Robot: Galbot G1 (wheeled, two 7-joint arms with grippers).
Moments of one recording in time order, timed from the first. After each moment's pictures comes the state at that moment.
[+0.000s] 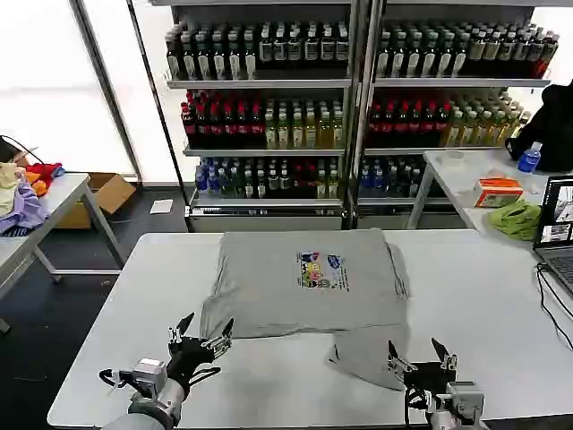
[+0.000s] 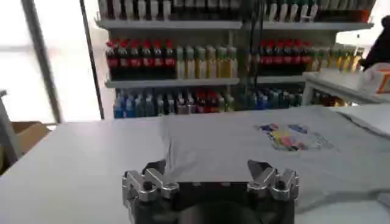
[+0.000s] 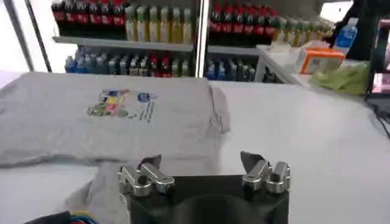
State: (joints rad) left arm 1.49 -1.25 -0.43 -2.18 -0.30 0.54 -0.09; right arm -1.66 1.10 0.42 2.36 0.50 -0.57 0.49
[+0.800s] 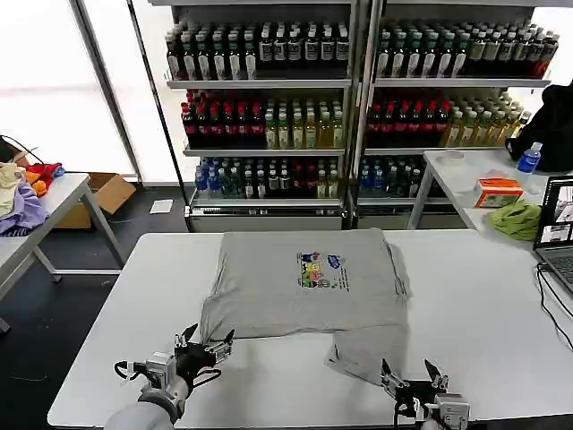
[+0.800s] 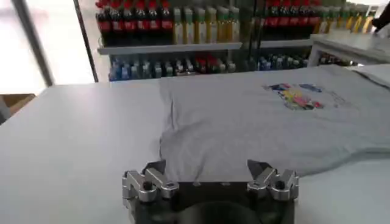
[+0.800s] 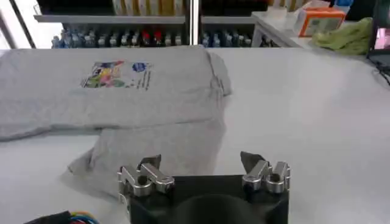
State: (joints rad) left arm 1.40 -1.22 -0.41 -2.04 -0.33 0.57 -0.08; right arm -1.66 1.18 0.37 2.28 0.48 -0.58 0.51
